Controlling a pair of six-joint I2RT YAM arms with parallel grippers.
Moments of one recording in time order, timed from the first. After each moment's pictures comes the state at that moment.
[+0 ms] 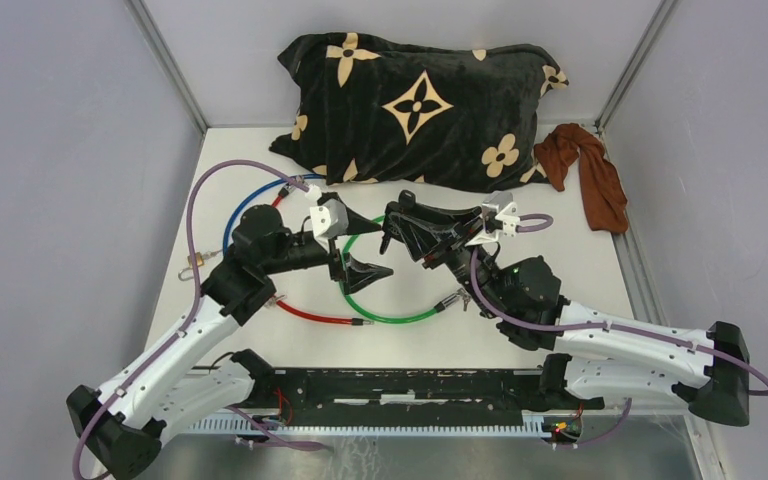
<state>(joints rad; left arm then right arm) -0.61 0.86 0.84 -0.04 0.71 0.04 1.19 0.99 0.77 0.70 0.42 0.16</state>
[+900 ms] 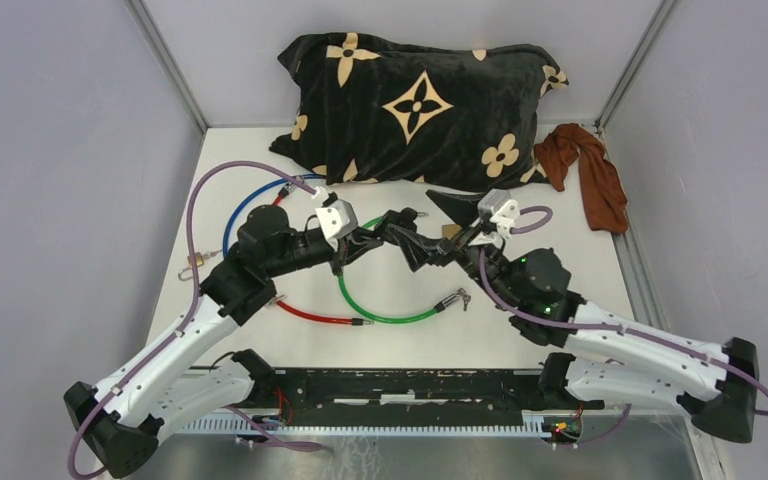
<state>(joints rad) -0.67 0.89 0.87 -0.04 0.50 0.15 1.12 0.98 0.77 0.62 0.32 0.05</state>
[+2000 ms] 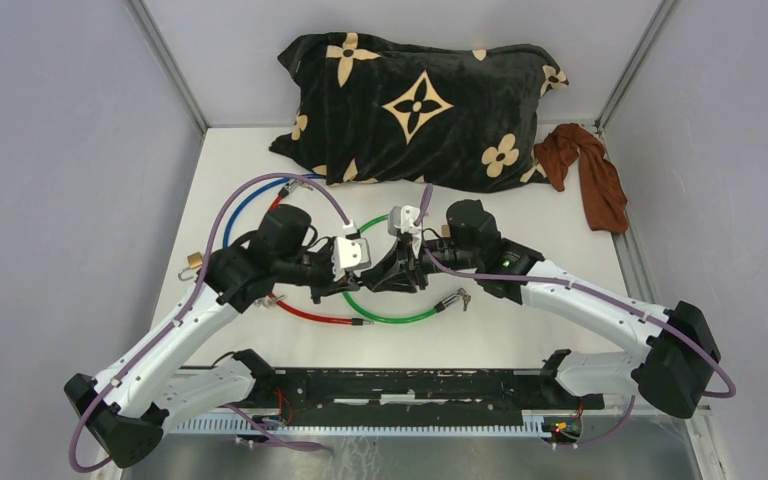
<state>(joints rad) -0.67 0.95 1.01 -0.79 0.55 0.53 0.86 1.24 0.91 0.06 -0.71 -0.11</state>
